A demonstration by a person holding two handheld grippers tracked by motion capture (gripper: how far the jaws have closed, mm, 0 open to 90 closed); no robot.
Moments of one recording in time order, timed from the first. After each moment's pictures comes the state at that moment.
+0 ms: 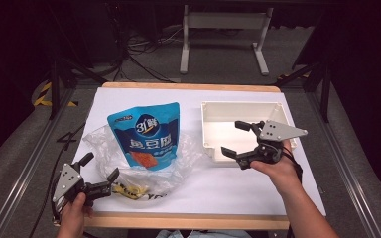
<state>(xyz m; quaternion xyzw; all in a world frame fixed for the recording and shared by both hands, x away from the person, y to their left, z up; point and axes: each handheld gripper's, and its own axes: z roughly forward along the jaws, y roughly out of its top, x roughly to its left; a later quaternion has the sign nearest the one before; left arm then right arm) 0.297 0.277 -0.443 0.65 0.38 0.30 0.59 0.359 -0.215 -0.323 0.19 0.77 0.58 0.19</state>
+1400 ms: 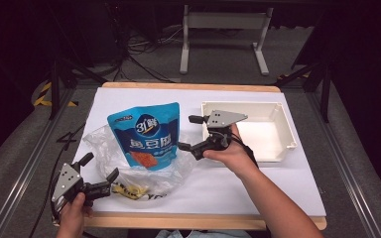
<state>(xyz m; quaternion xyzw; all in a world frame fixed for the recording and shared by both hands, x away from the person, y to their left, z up) 0.298 0.279 -0.443 0.65 0.38 0.30 0.59 0.410 -0.111 -0.344 0.15 0.78 0.59 0.12</state>
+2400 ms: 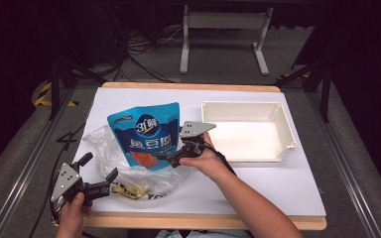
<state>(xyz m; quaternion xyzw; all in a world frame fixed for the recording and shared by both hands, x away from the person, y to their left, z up) 0.298 0.281 -0.443 0.65 0.38 0.30 0.59 0.425 -0.052 -0.403 0.13 0.78 0.60 0.08</state>
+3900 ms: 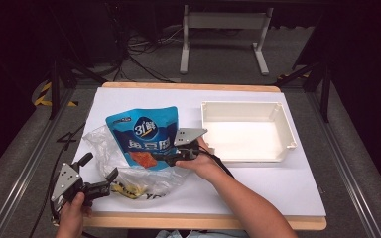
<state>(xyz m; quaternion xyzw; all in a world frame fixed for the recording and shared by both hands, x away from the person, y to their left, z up) 0.299 0.280 -0.444 0.65 0.38 0.30 0.59 0.427 -0.042 -0.425 0.07 0.82 0.57 0.08</state>
